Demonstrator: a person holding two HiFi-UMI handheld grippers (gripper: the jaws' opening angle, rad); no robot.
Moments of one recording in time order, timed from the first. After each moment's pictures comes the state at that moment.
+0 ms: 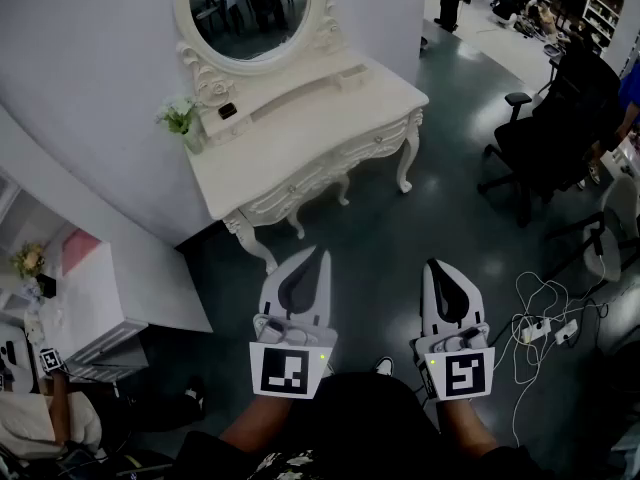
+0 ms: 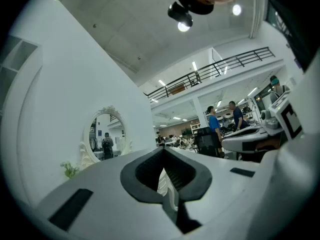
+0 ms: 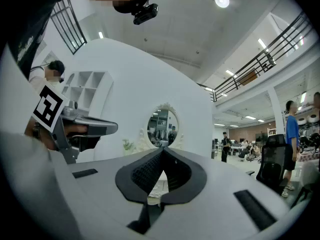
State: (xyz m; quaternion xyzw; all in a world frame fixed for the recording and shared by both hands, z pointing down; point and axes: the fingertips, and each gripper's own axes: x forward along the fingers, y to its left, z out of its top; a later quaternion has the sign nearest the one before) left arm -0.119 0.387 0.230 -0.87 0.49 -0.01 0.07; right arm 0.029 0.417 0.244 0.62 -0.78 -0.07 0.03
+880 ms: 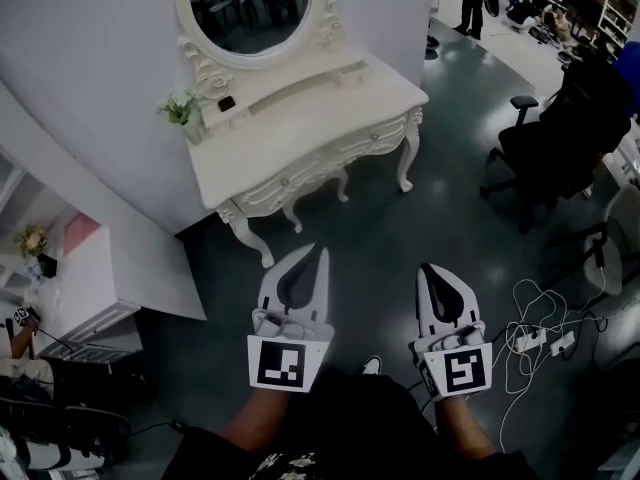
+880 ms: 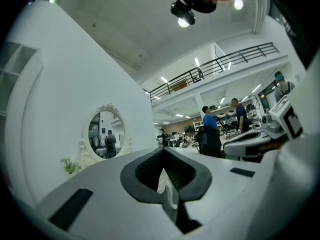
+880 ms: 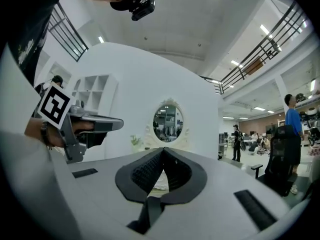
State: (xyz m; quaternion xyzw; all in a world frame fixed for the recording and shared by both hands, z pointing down) left arm -0.069 0.394 0.240 -0.86 0.51 -0.02 0.06; right arm 0.074 0.424 0.274 0.57 -0.82 -0.03 0.04
